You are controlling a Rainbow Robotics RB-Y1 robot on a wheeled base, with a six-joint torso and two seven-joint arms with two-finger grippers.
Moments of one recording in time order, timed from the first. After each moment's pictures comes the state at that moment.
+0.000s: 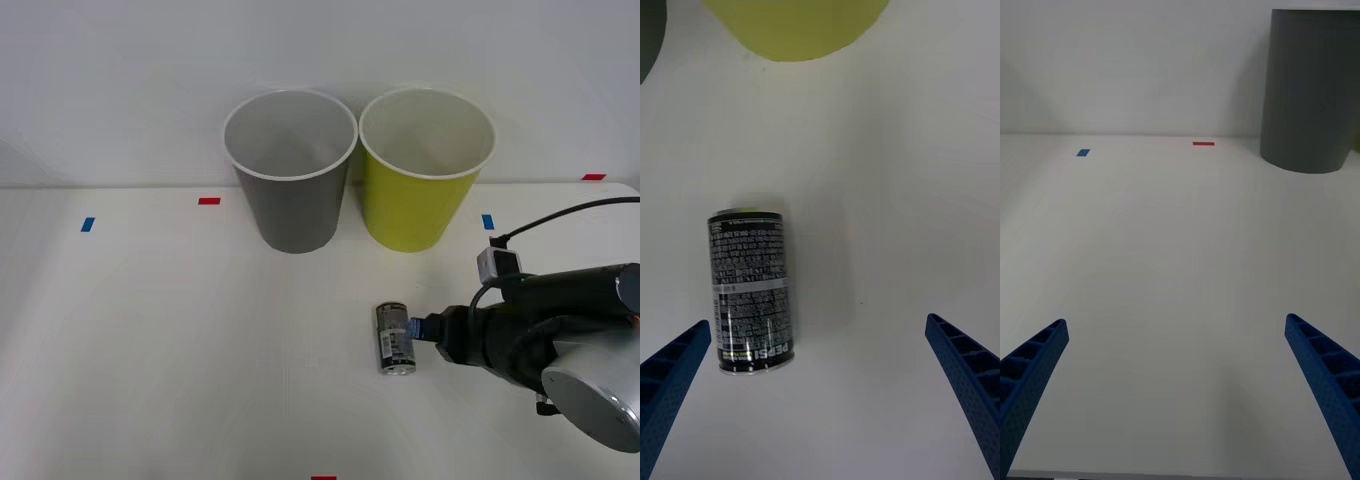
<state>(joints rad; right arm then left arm) -0.08 -0.54 0.31 -2.36 -0.43 1.54 0.83 1.24 0.09 -0.01 -1.94 -0.35 -0.75 -1.05</state>
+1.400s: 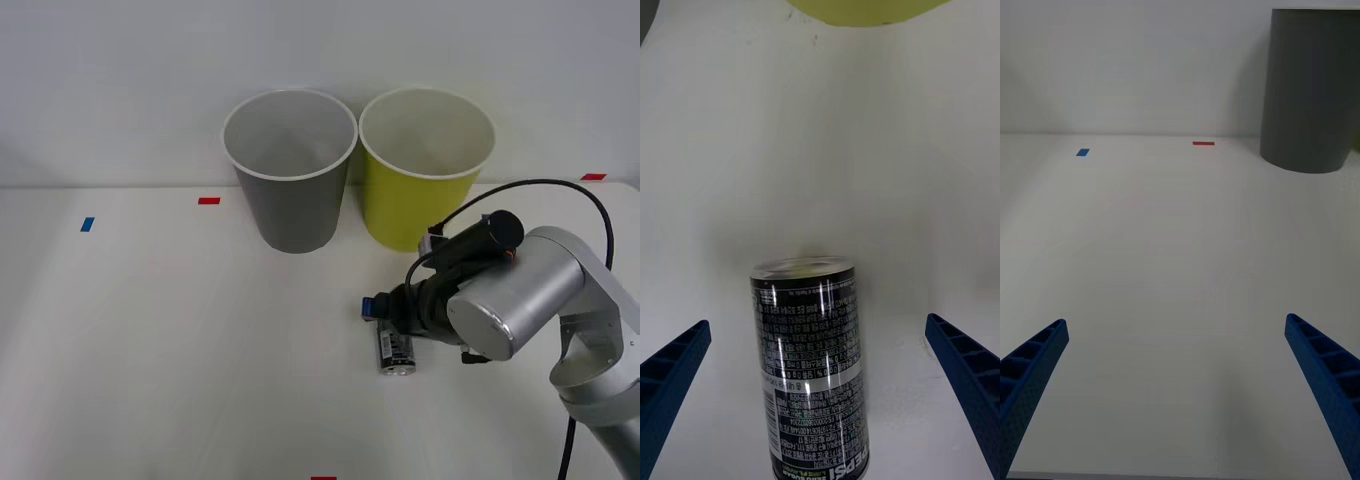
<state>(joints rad) -0.33 -0.41 0.42 -2.00 -0.44 1.54 0.82 1.24 0.09 -0.01 -1.94 -0.35 -0.75 -1.05</state>
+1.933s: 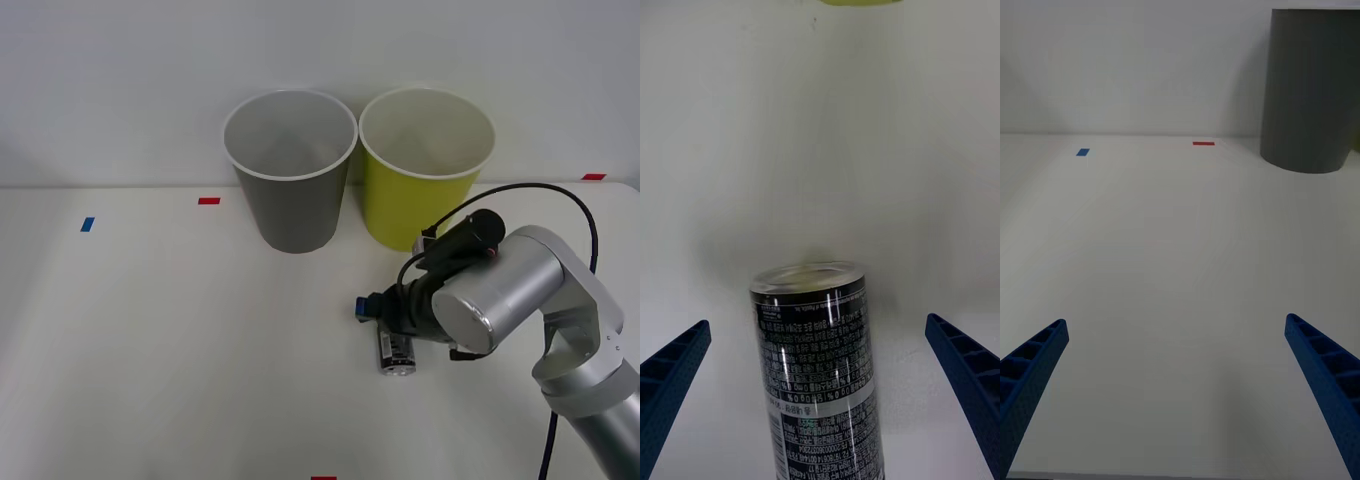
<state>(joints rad) -0.35 -0.37 0.42 -1.93 -0.41 1.54 0.82 1.24 0.09 -0.01 -1.94 -0.35 -0.75 -1.05</state>
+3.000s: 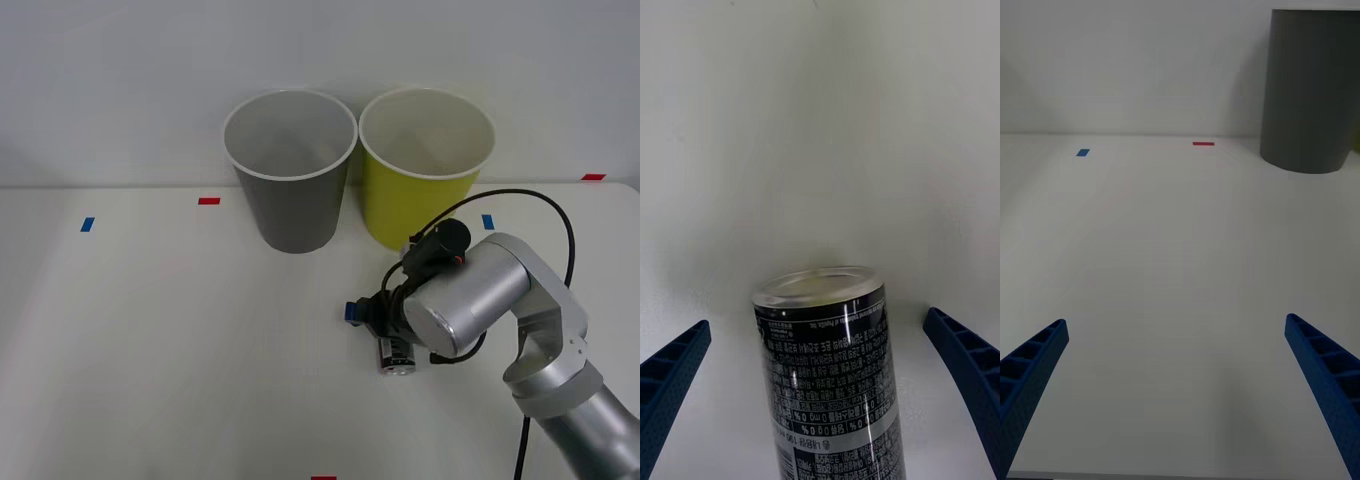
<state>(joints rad) -0.36 -0.30 0.46 -1.86 -0.31 1.54 0.81 1.24 0.09 -0.01 -1.94 -0.35 -0.75 -1.05</state>
